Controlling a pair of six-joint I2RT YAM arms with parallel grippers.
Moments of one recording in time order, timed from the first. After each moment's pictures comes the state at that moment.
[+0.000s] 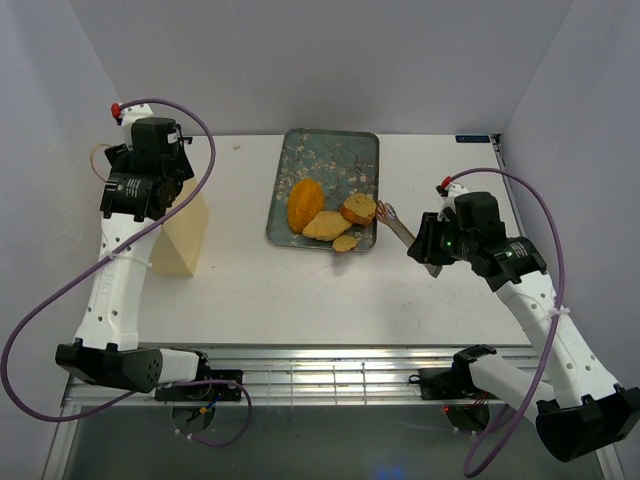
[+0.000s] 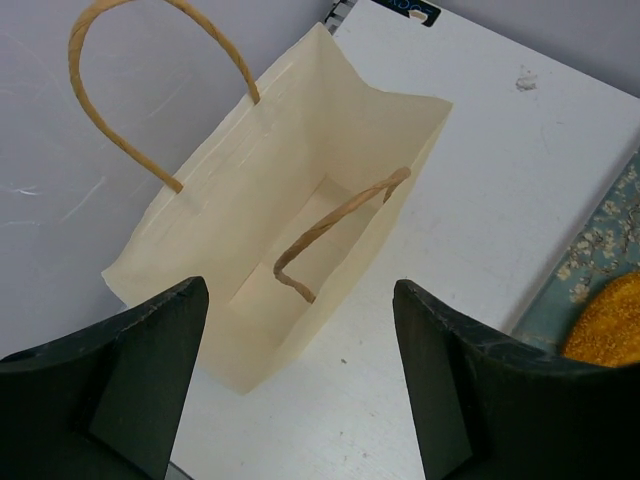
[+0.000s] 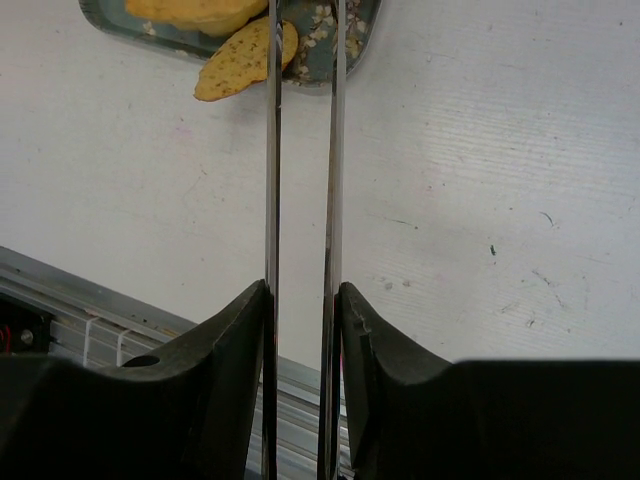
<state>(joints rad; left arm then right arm) -0.15 1.32 1.68 -0.93 -0.64 -0.30 0.36 0.96 1.03 -0.83 -0.17 0.30</state>
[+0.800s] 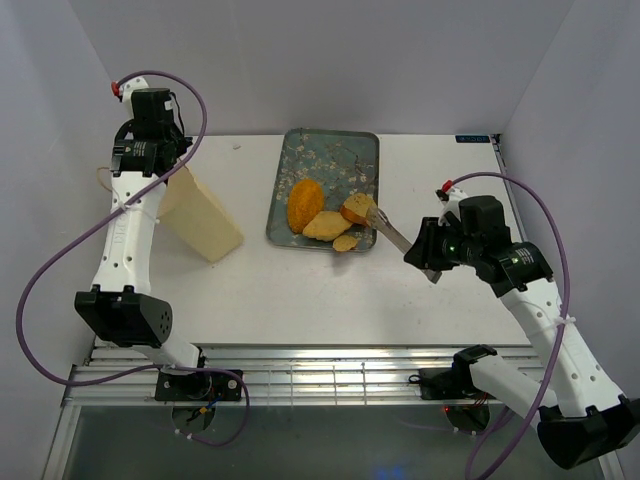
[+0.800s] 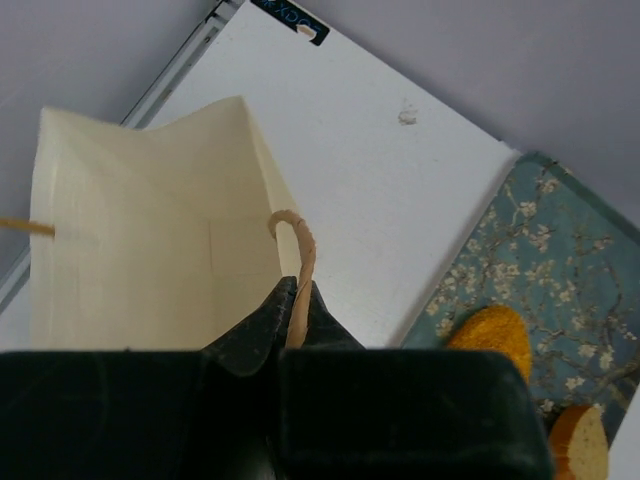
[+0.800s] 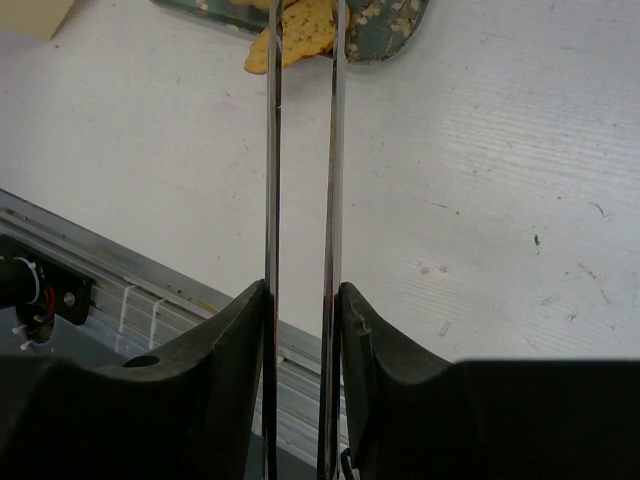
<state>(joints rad) -0.05 1.56 1.82 -0.82 -0.42 -0.43 0.36 0.92 1.05 -0.86 -0.26 0.31</state>
